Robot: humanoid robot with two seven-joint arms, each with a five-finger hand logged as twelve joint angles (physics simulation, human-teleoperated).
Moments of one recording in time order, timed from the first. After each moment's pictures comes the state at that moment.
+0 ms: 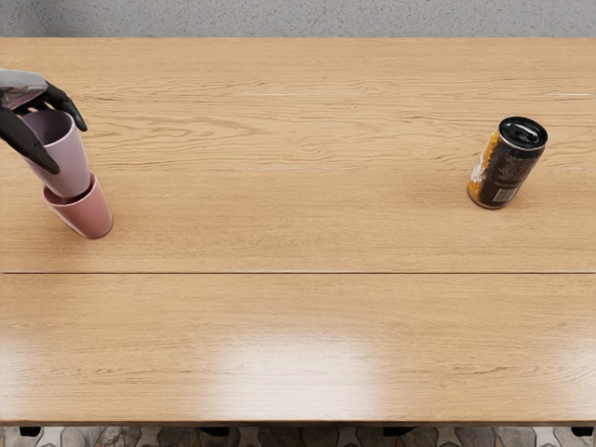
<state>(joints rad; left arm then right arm) -1.14 1.01 -0.53 -1.45 0.83 -0.45 0.61 -0.05 0.00 0.10 0.17 0.03 -0.04 -0.46</state>
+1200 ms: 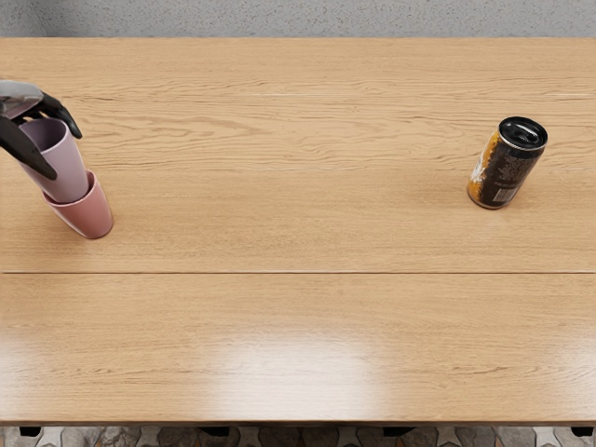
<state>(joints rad) -1.11 0.99 -0.53 -1.39 0.84 -0.45 0.61 -0.05 0.00 0.10 0.17 0.03 -0.04 -0.46</state>
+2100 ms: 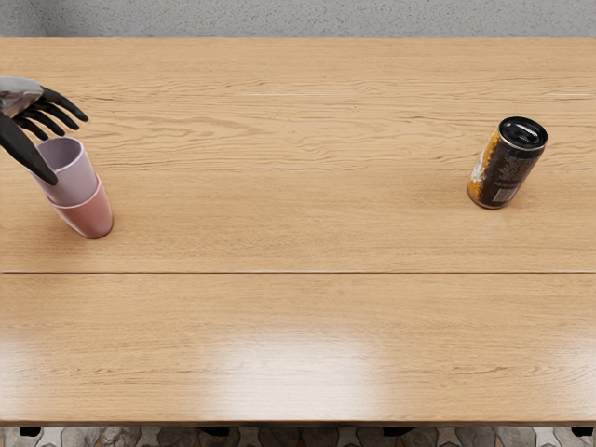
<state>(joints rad) -1.11 0.99 -0.54 -1.39 0.77 -0.44 0.61 -0.05 0.00 0.10 0.17 0.03 -0.04 -0.46</state>
